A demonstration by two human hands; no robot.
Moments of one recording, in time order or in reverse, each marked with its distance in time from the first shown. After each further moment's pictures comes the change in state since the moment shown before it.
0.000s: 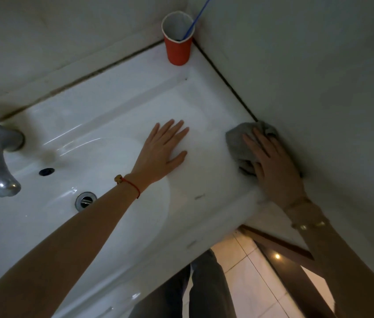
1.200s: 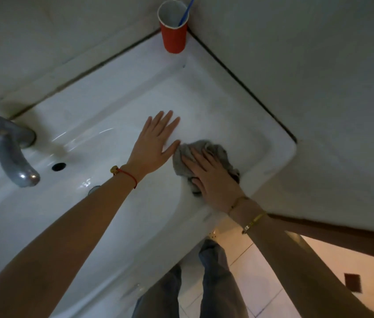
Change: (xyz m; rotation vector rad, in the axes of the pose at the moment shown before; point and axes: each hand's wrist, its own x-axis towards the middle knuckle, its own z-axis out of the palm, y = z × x) left_hand -0.030 -0.024 -0.011 -0.012 -0.035 0.039; right_hand -0.027 -0.138 0.057 0.263 -0.216 -0.147
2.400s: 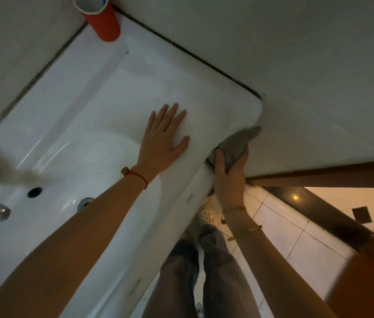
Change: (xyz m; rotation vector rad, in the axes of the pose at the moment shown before) left_hand 0.020 0.084 0.030 0.022 -0.064 0.160; right_hand -0.066 -0.019 0.014 0.964 0.822 0.966
